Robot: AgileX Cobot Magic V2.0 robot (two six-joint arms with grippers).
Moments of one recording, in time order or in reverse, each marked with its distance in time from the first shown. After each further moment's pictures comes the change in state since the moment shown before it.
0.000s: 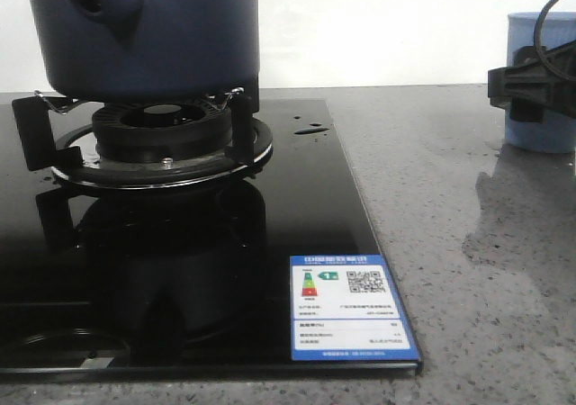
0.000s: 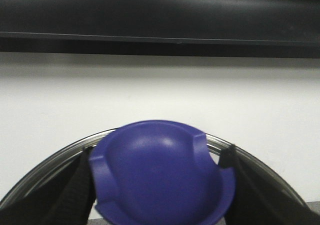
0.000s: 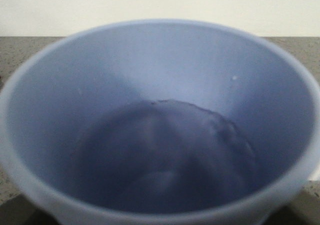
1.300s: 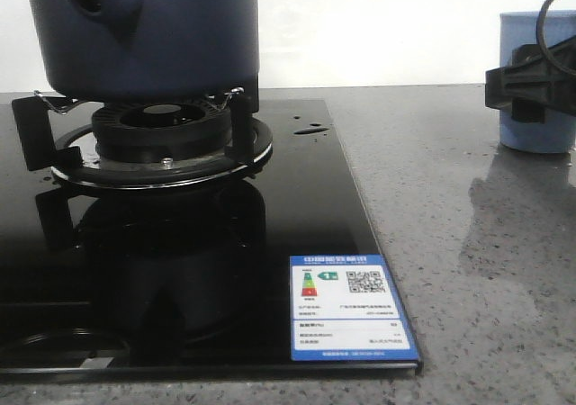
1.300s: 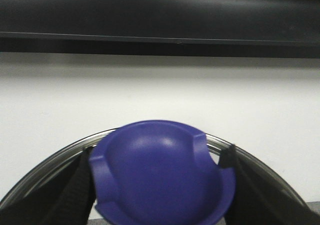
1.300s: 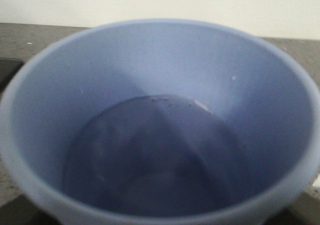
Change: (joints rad) left arm 0.000 0.000 0.000 0.000 0.000 0.000; right arm 0.000 -0.054 0.002 -0.080 0.072 0.000
